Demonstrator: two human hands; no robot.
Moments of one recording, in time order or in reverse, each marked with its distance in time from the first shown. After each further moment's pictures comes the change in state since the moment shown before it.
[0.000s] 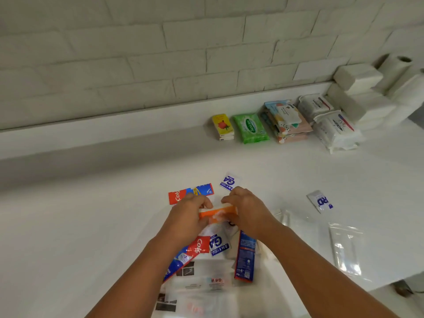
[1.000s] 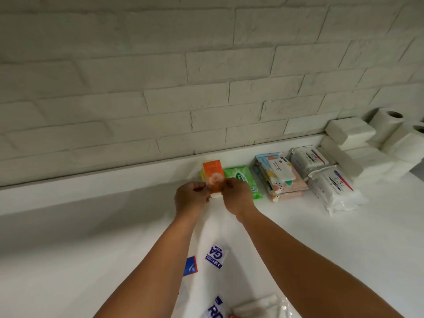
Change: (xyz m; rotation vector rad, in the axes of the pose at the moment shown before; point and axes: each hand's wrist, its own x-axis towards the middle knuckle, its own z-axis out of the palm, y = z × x) left_hand 0.216 0.062 -0.038 -0.740 0.398 -0.318; right_hand 0.177 0.039 -0.099 0.529 0.354 0.353
